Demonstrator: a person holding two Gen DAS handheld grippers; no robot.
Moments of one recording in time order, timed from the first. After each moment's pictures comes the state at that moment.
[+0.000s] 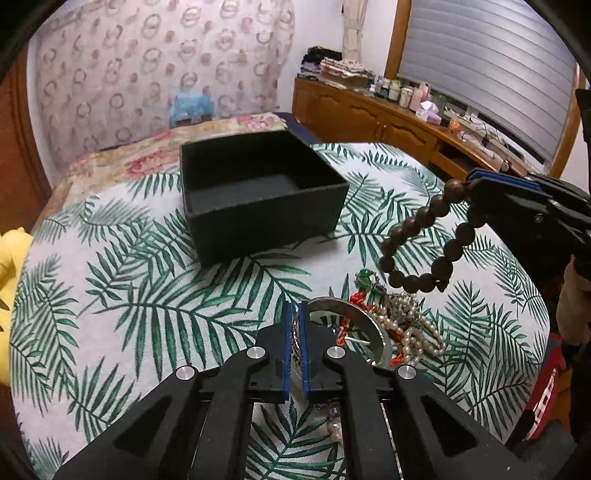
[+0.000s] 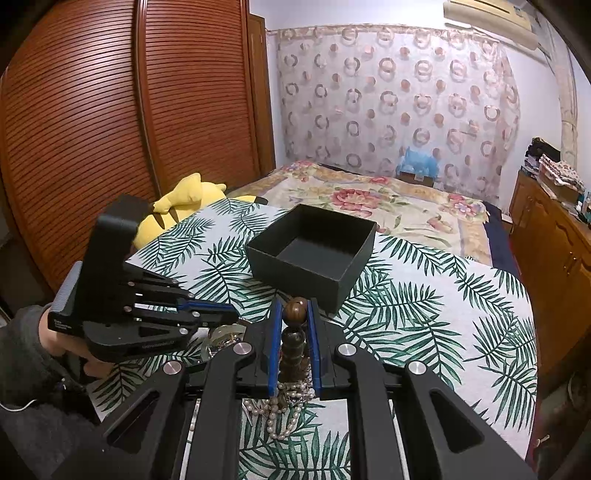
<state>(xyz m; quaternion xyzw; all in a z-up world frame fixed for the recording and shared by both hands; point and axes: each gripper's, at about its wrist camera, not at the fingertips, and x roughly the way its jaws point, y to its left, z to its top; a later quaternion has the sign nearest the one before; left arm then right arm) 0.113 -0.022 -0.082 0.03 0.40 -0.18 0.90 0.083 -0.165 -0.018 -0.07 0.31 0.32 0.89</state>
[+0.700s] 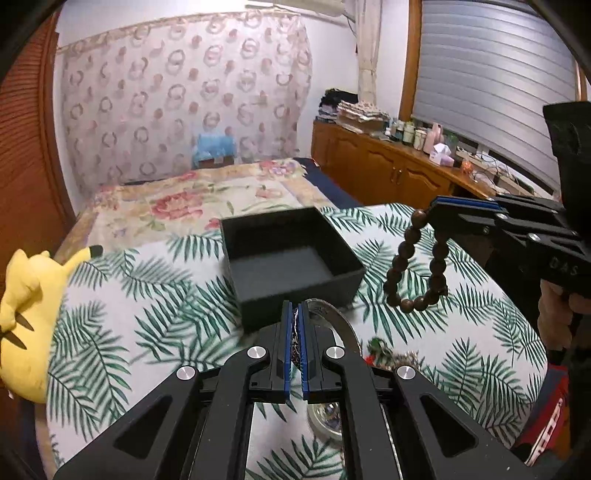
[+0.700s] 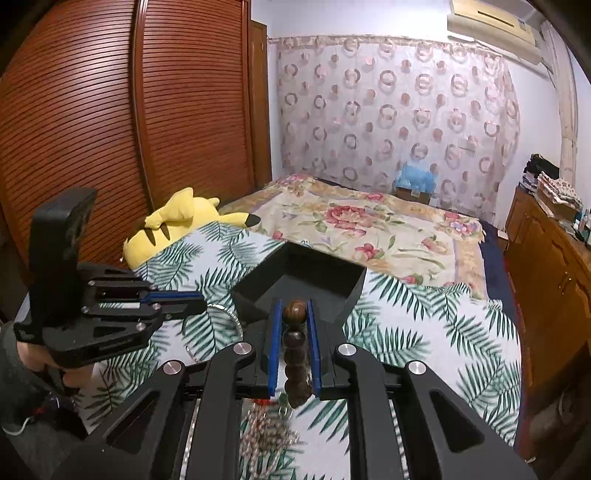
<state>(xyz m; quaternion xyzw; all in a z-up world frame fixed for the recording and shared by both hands) 0.115 -0.004 -0.028 0.02 0.33 -0.14 0.93 0.126 -0.149 0.014 -0.09 0.29 0.31 0.90</state>
